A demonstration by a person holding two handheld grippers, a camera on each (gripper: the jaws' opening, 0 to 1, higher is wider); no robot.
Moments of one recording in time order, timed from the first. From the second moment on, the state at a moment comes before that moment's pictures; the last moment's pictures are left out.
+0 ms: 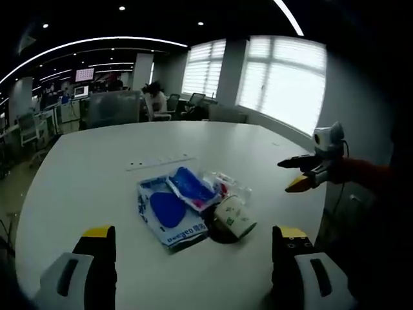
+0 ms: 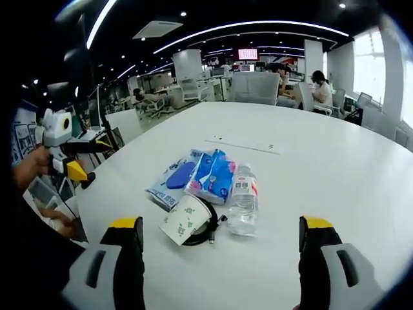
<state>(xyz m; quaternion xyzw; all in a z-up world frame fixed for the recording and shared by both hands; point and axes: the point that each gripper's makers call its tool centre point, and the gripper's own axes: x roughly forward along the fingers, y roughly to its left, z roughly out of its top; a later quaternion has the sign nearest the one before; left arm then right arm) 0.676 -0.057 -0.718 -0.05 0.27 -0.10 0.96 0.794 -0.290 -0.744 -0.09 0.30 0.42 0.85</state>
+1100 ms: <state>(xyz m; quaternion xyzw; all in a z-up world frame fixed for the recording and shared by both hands) 0.681 -0.041 -0.727 -0.05 0.27 -0.11 0.96 0.795 -0.294 -0.747 -0.10 0.30 0.42 0.85</state>
